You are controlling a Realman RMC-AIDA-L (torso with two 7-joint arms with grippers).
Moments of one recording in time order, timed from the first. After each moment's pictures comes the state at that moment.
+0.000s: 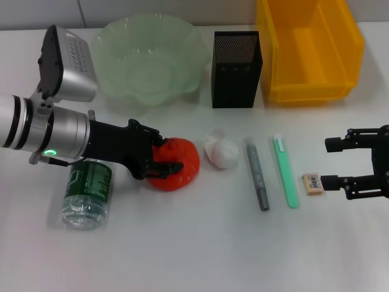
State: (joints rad) left arm -0.65 -2.07 1.04 0.69 2.15 1.35 -1.46; right arm 0.41 2.08 -0.60 -1.07 -2.18 -1.91 1.45
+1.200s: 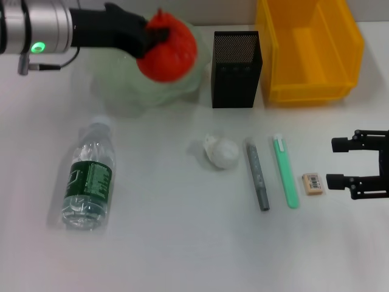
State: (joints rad) left arm -0.66 -2.07 1.05 1.04 2.07 1.17 -1.89; right arm 0.38 2.08 -0.55 -1.04 -2.16 -1.92 1.44
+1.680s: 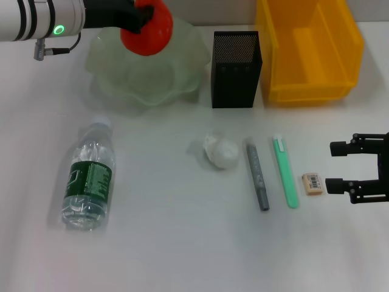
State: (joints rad) left arm -0.74 -2.07 1.09 0.89 2.14 0.86 -1.97; right arm 0.38 2.08 -0.56 -1.04 -2.17 -1.93 1.44
